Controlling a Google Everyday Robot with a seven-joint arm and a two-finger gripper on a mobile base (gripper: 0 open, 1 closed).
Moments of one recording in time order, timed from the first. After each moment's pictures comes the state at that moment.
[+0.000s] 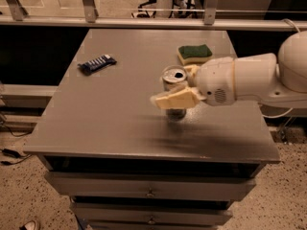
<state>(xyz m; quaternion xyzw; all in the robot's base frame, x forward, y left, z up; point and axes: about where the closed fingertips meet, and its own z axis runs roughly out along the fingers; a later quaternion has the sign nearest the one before) 0.493 -0.039 0.920 -0.49 0.67 0.31 0.46</state>
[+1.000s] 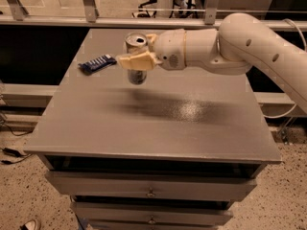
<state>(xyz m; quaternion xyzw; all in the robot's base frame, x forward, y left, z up) 0.599 0.043 0.949 -0.49 0.59 0.36 0.53</state>
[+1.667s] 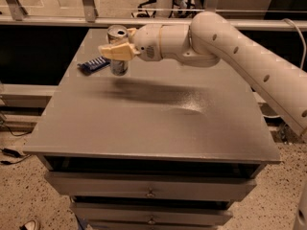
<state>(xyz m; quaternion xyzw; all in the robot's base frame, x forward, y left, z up) 0.654 0.097 0.947 -0.48 0.58 0.39 0.53</state>
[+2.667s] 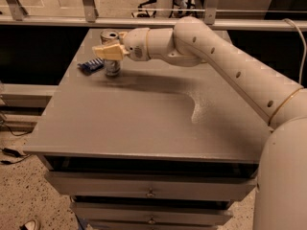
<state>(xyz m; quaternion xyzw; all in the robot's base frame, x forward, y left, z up) 0.702 0.124 0.917 -0.46 0.60 0.40 0.52</state>
